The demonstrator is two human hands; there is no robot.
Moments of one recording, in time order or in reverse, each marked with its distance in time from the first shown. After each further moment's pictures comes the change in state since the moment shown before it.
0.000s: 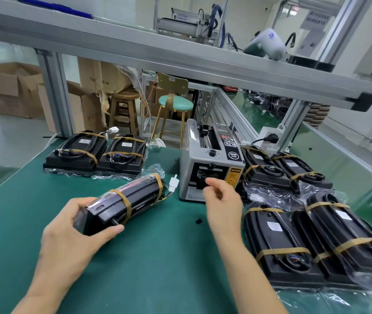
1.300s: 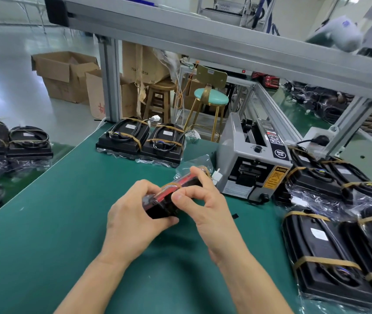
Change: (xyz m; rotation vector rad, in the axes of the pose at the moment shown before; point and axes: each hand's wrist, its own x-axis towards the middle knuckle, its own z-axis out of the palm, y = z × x) left_hand -0.014 0.020 0.007 0.055 -0.045 0.041; right_hand -0.065 -0.067 0.037 0.327 -0.621 0.104
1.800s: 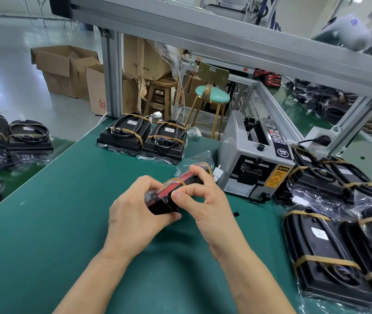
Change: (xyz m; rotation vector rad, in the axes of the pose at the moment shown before) left_hand 0.000 0.001 0.002 0.025 0.032 -0.008; right_hand 0.002 0.003 0.004 -0.095 0.012 0.013
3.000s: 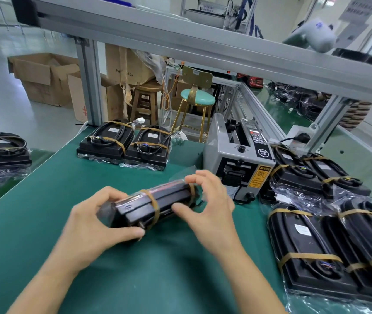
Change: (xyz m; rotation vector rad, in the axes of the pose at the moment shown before) left_hand 0.012 -0.016 -0.034 -0.168 -0.198 0.069; right_hand 0.004 0.016 -0.027 -0.445 0.179 -0.170
